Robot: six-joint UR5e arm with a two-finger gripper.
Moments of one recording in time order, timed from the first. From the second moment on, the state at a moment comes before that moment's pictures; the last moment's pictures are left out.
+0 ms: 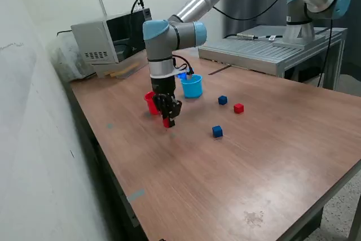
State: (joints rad) arm -0.06 -0.55 0.96 -2.11 -1.53 2.95
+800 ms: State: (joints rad) arm -0.21 -0.83 1.21 -2.09 -1.59 2.94
